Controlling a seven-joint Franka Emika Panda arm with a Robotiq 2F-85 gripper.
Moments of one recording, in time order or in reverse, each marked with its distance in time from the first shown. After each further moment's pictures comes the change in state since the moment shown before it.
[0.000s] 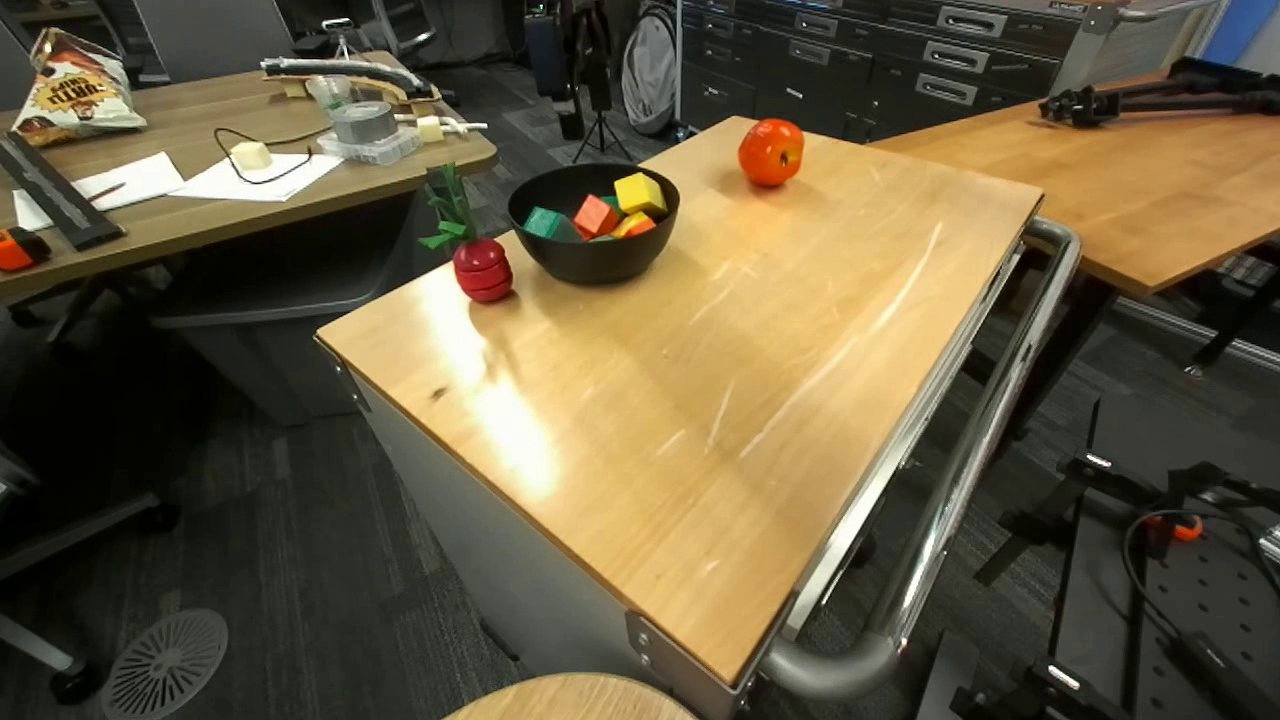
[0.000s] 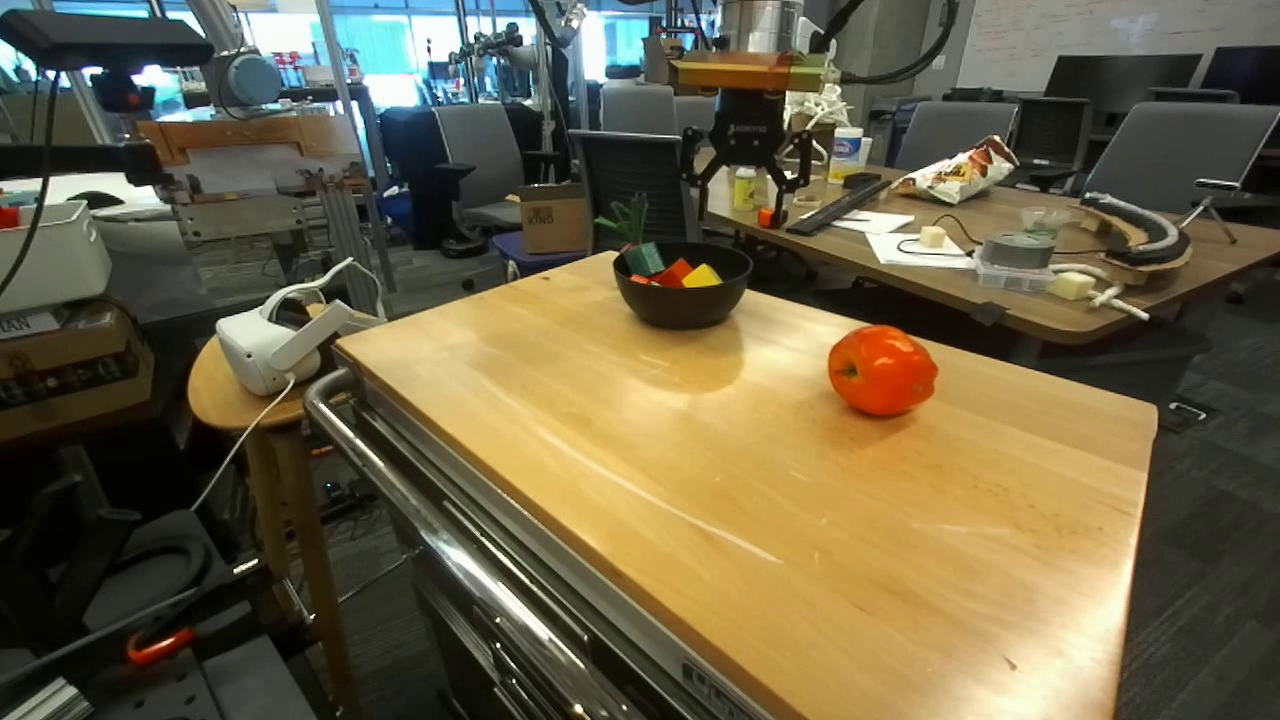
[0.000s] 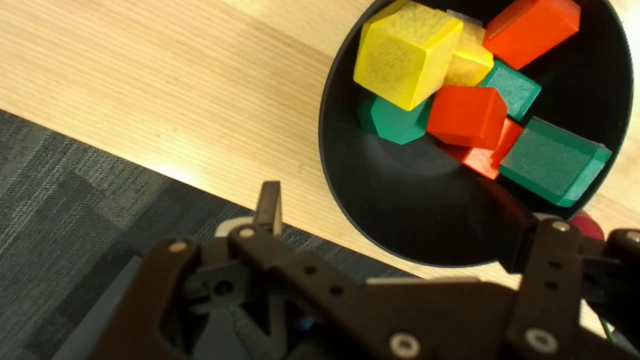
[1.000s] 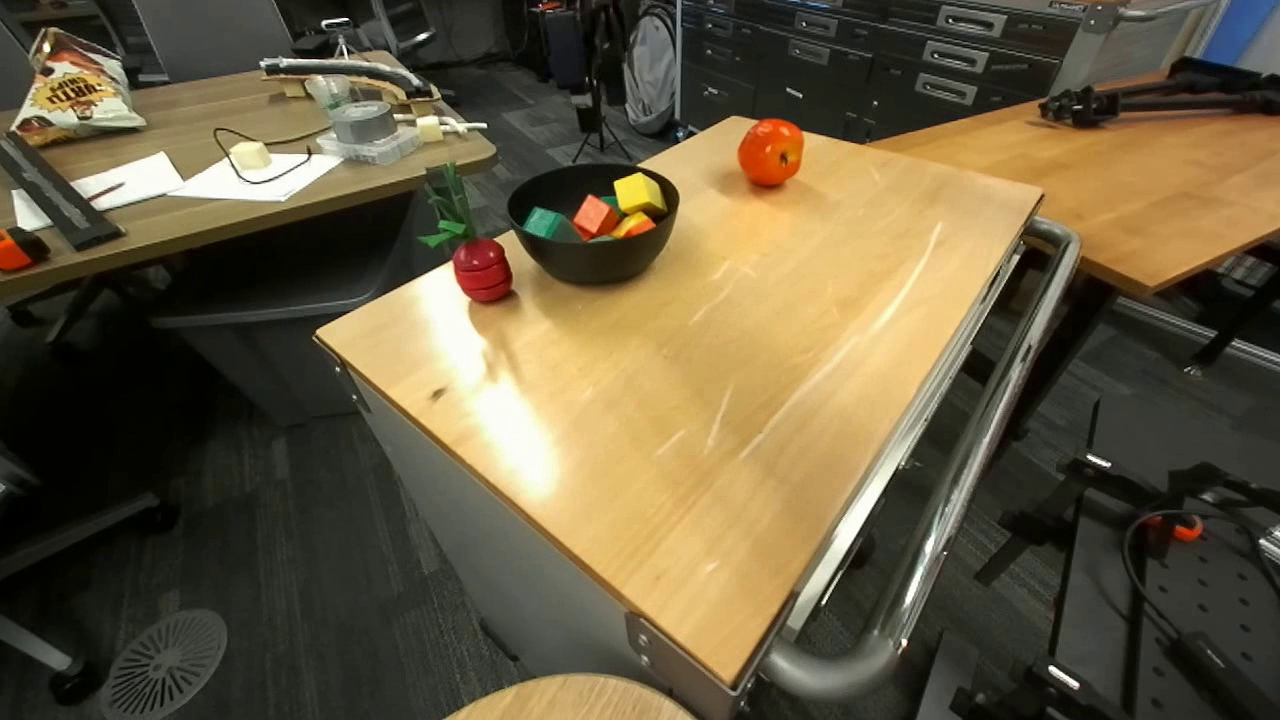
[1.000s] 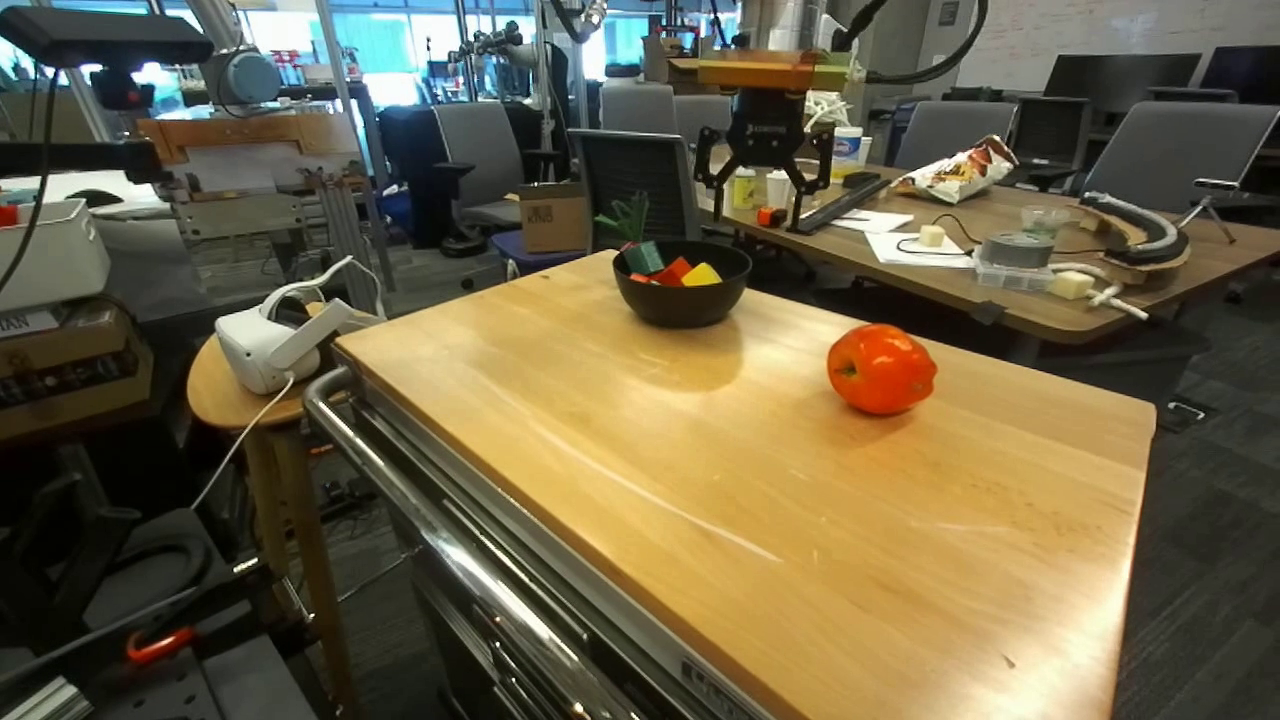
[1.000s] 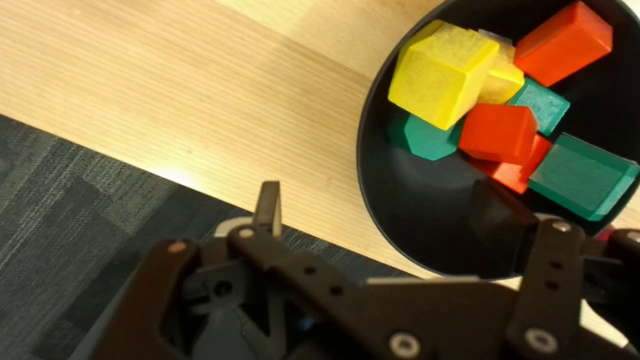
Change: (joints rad) arm -0.028 0.000 0.000 0.000 0.000 -0.002 -0.022
